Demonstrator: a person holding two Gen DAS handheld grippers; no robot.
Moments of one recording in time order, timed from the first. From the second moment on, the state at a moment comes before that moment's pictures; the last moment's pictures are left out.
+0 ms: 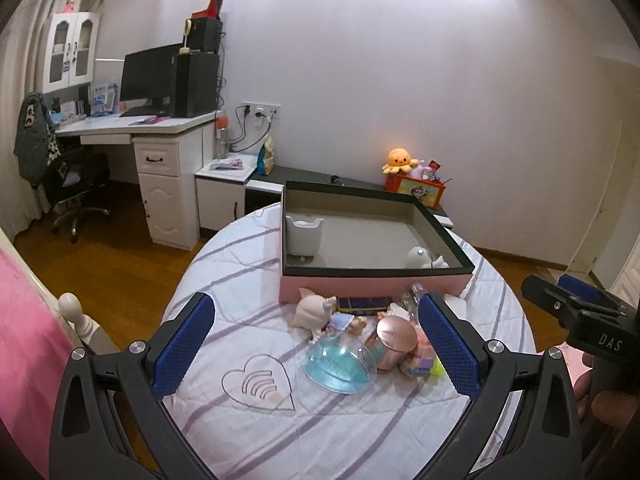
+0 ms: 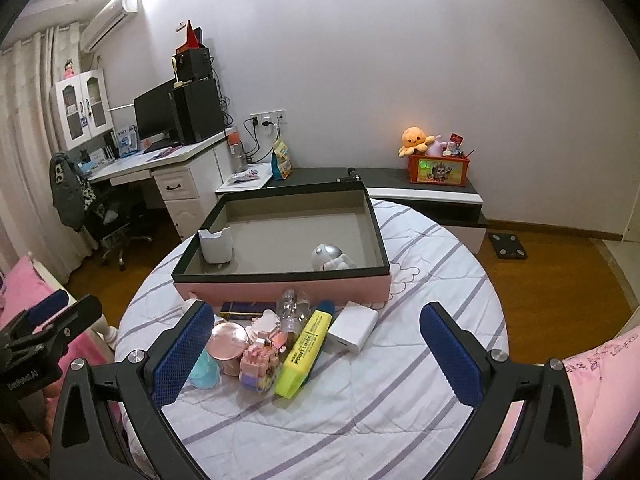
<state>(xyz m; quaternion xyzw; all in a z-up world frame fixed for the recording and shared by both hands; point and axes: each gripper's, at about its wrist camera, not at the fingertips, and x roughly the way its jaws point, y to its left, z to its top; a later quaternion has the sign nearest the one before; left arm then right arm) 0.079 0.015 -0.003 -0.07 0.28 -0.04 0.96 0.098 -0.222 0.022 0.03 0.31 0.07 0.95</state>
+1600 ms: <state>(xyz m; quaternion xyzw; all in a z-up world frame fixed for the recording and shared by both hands) 0.143 -0.019 -0.125 -0.03 0.42 -0.08 0.91 0.150 -0.165 -0.075 0.00 0.43 0.18 0.88</state>
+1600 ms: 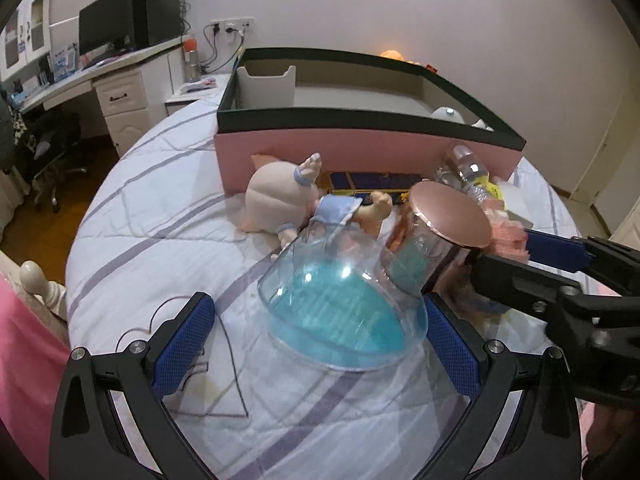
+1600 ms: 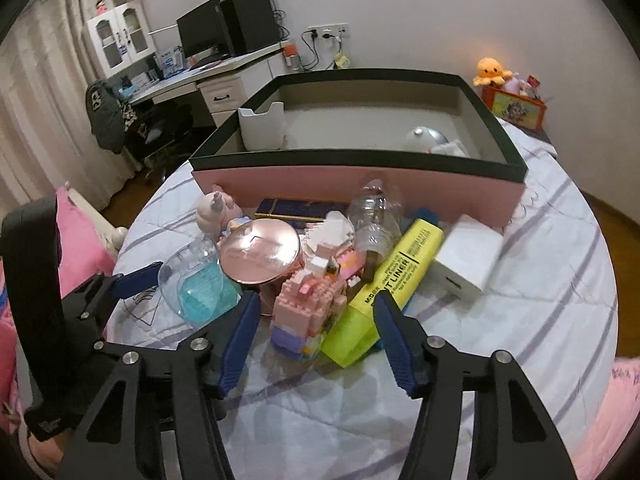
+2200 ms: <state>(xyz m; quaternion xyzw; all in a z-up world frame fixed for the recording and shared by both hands) 0.138 -0.013 -0.120 -0.04 0.41 -0.09 0.90 0.157 -0.149 -0.081 -0.02 0.44 0.18 0.88</state>
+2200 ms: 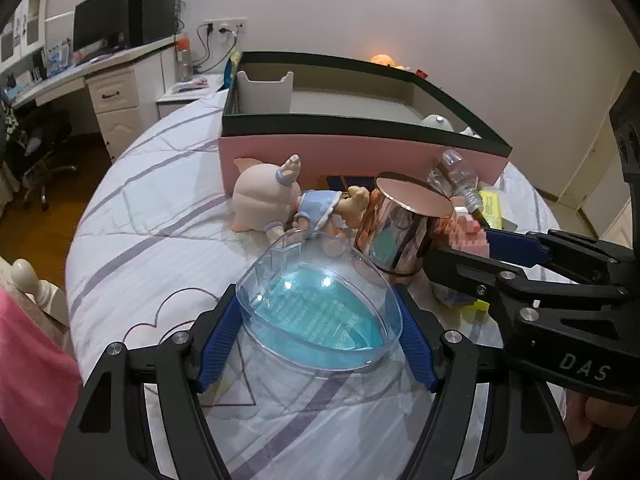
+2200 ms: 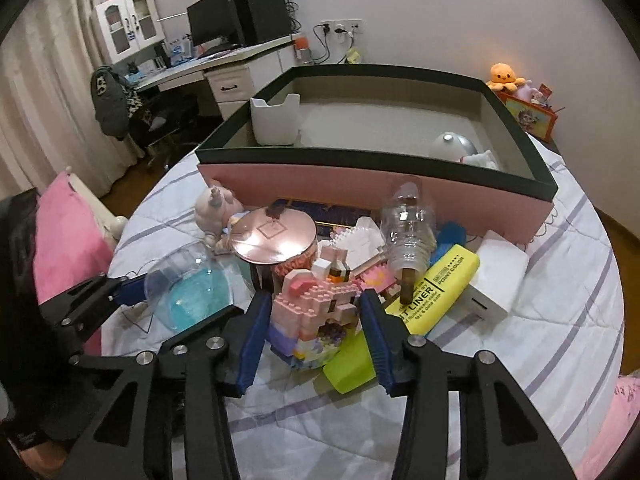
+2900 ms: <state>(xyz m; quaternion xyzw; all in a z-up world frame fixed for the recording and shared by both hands) 0.127 -0.003 -0.092 -0.04 0.39 -0.09 0.92 0.148 -0.194 -0.055 0.04 0.41 0.19 0.89</state>
